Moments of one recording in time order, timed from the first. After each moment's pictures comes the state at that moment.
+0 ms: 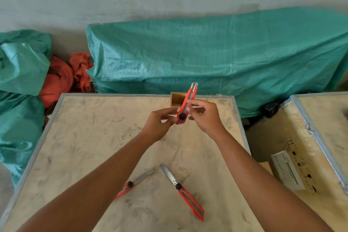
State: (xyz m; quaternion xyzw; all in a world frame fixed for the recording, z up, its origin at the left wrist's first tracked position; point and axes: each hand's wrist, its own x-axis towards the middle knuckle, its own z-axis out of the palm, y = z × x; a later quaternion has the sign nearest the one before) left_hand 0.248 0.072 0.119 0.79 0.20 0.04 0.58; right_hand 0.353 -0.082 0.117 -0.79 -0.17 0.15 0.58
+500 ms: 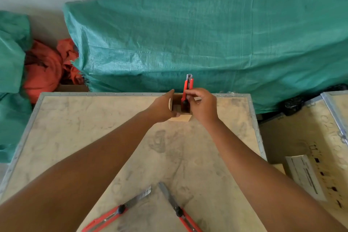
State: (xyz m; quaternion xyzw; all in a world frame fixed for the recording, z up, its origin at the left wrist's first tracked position) left_hand 0.393 0.139 0.033 0.87 0.19 -0.16 0.42; right_hand 0.464 -0.020 0.019 -0.85 -0.23 0.00 0.47
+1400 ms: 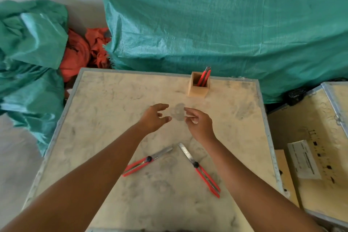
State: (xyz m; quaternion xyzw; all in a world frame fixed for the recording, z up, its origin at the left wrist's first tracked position) left_hand 0.187 0.143 0.047 0.81 0.29 -0.09 0.51; right_hand 0.262 -0.041 0.034 -0.83 -0.16 0.20 0.50
